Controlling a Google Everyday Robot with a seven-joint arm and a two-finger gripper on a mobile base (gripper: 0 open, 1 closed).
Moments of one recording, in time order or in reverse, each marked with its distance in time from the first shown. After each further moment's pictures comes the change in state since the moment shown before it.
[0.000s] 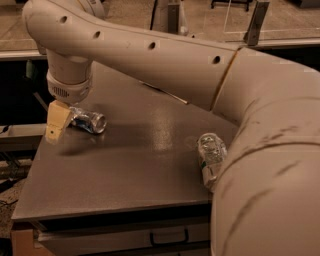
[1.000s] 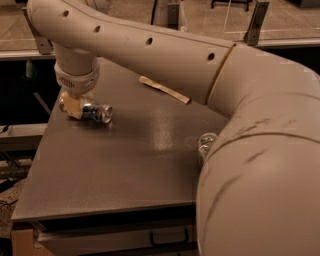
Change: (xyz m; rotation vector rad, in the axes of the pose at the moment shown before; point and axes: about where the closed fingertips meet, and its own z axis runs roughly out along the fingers) arm 0.010 -0.034 -0.003 0.066 0.049 0.117
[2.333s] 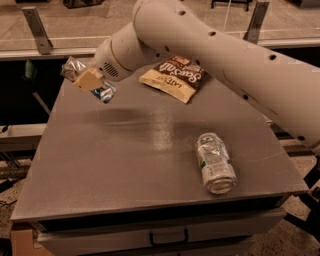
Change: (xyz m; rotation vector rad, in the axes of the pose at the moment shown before) arm 0.001 -0.031 -0.085 -0.012 -0.674 -0.102
